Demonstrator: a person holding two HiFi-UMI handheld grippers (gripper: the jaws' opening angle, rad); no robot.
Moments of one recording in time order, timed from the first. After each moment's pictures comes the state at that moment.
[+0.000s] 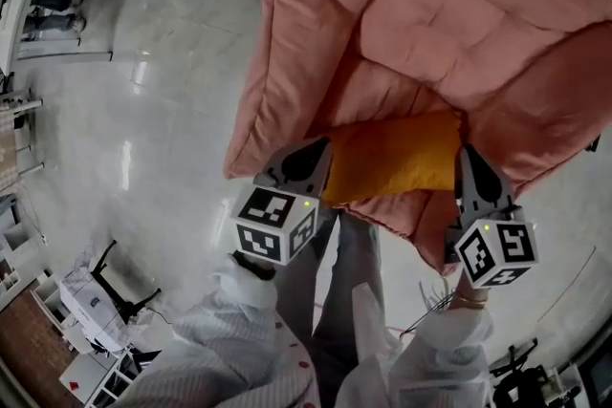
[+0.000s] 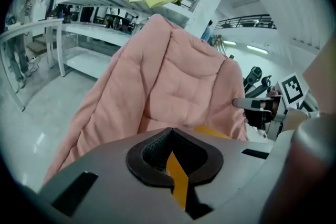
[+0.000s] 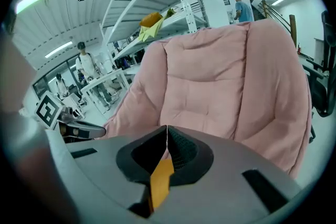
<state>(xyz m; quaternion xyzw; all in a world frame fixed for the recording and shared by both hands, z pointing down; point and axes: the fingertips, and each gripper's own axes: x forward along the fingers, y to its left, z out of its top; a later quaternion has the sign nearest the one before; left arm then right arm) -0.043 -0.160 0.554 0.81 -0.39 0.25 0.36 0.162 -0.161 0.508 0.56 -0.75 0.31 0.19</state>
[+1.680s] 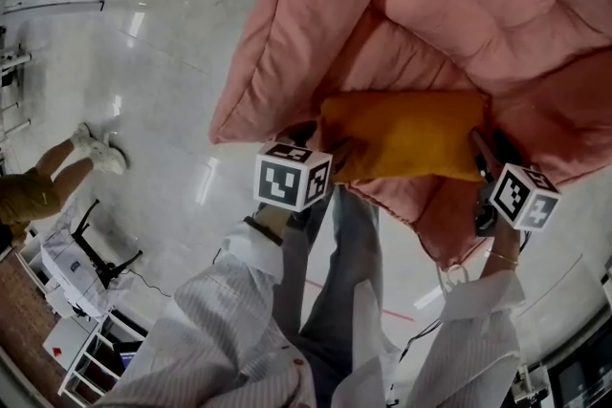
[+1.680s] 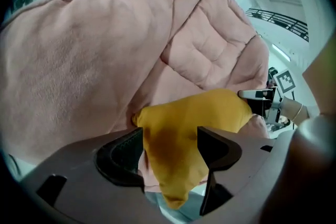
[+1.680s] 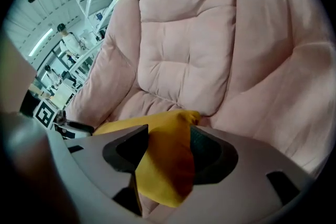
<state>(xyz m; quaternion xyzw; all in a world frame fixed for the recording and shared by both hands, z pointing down) -0.057 -0.088 0.703 0.71 -0.36 0.33 0.51 0.211 -0.141 0.658 0.49 -0.68 0.43 0.32</state>
